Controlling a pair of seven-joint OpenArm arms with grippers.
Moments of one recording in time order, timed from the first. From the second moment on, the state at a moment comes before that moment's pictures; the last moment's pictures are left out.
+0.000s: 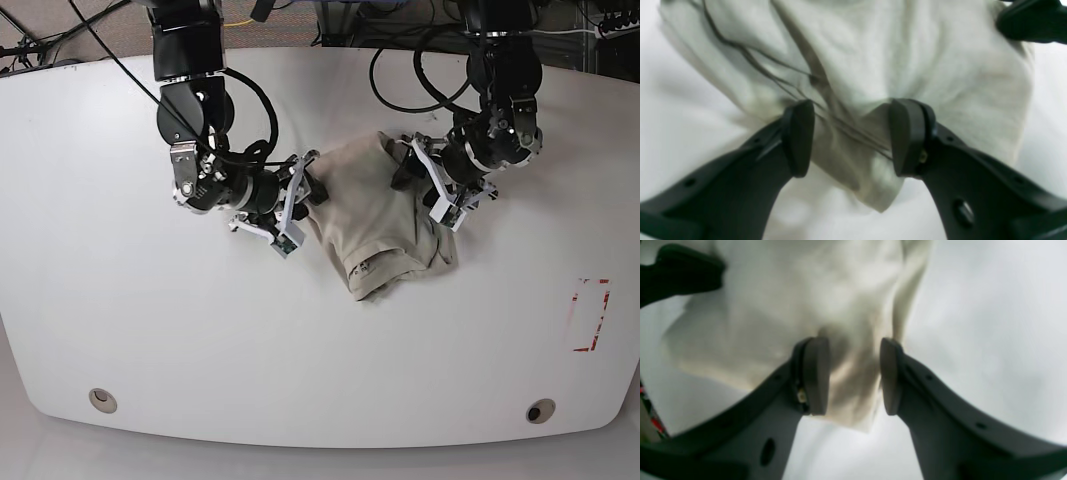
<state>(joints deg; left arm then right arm) 5.5 -3.1 -9.9 95.2 -15.1 -39.1 48.8 5.7 2.7 -6.3 88.0 22.3 37.3 -60.9</state>
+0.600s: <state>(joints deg) -1.1 -11.8 -9.7 77.6 -19.0 -40.6 36.9 3.7 2.1 -11.8 84.4 19.9 37.5 -56.5</state>
